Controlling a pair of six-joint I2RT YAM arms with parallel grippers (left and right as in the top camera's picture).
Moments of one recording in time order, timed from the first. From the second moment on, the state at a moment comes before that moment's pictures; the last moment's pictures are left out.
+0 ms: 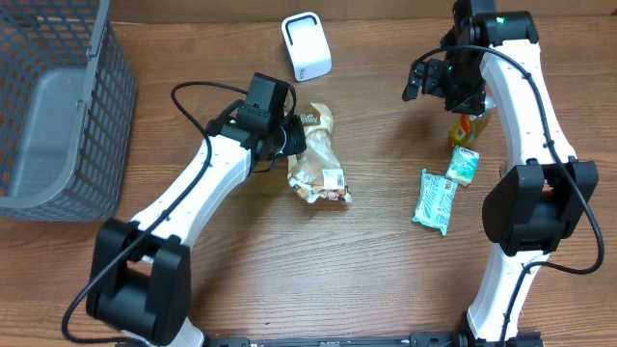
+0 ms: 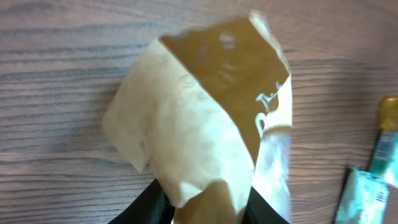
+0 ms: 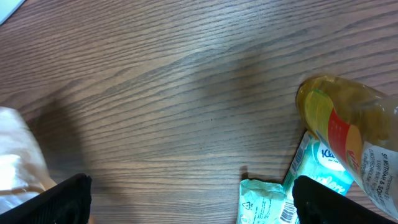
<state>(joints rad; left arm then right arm) -0.39 1.76 1.29 -0.55 0.14 -0.57 0.05 2.16 2.11 -1.36 -0.15 0.26</state>
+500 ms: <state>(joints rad) -0.39 1.64 1.29 -0.55 0.14 -0.54 0.05 2.16 2.11 -1.36 -0.15 0.26</state>
